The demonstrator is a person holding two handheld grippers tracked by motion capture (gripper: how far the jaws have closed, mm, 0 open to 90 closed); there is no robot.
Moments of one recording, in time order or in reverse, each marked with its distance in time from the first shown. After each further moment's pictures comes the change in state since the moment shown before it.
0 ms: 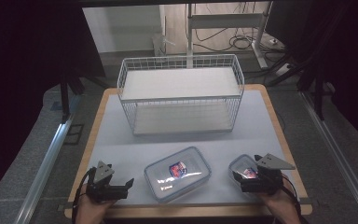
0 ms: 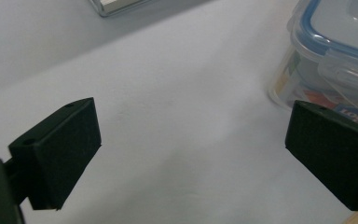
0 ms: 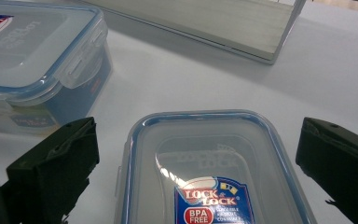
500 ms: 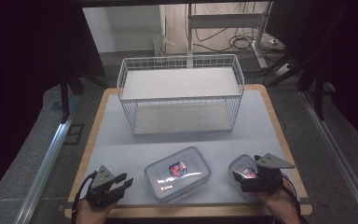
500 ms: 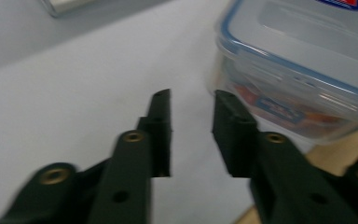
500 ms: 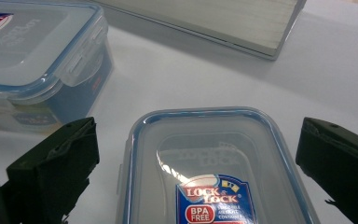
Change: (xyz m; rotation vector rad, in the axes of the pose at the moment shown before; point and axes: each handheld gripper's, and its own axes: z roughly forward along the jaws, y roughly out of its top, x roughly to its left) left arm -0.018 0.000 -0.018 0.007 -0.144 -0.011; right arm 0.000 0.001 0.000 0.018 0.002 0.012
